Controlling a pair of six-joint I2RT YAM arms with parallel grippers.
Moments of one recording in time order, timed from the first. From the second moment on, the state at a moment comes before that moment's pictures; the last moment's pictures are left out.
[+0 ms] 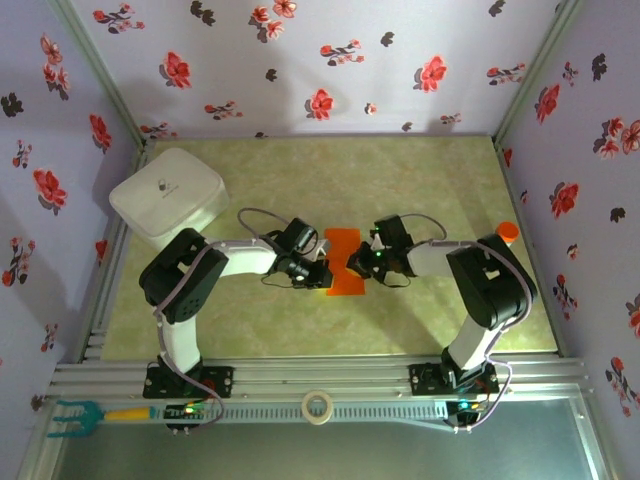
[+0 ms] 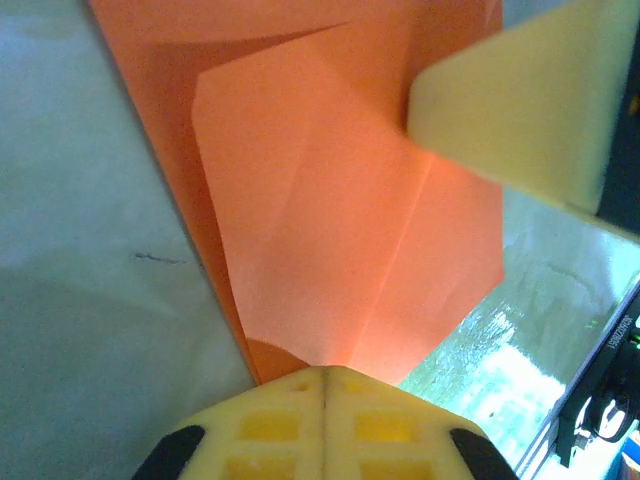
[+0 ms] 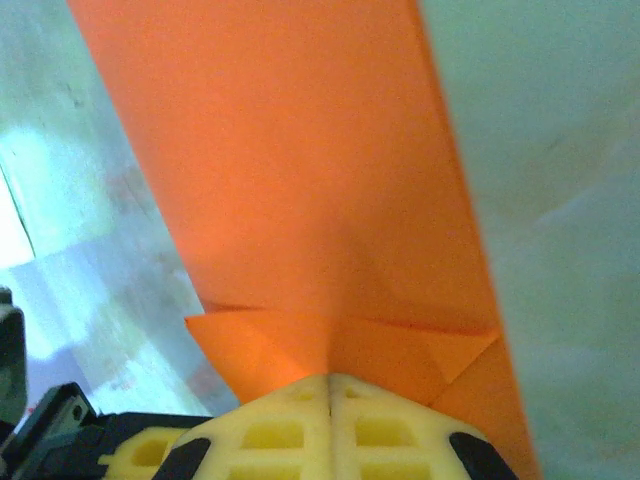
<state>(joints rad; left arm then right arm) -0.77 1.88 0.98 -0.18 0.55 -0.62 0.45 1.71 0.71 0.03 -0.54 0.98</state>
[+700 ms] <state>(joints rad) -0.77 1.87 0.97 -0.18 0.54 -0.63 0.29 1.65 0.73 -0.03 -0.53 0.93</state>
